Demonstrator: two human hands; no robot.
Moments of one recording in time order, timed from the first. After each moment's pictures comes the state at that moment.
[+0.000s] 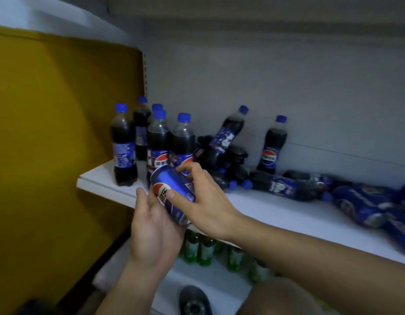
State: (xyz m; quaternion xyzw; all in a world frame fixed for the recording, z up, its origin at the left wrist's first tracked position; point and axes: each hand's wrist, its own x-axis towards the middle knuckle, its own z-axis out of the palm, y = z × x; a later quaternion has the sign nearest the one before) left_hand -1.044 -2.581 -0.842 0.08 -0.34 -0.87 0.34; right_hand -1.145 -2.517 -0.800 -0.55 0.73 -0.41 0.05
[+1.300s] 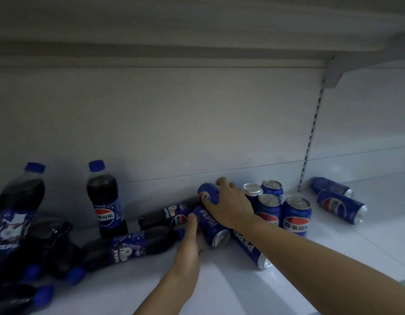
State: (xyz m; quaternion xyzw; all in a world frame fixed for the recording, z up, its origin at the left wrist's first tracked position) left_hand -1.391 -2.366 -0.853 0.13 -0.55 -0.82 0.02; right_hand -1.492 -2.263 -0.811 -0.14 0.95 -0.24 -0.12
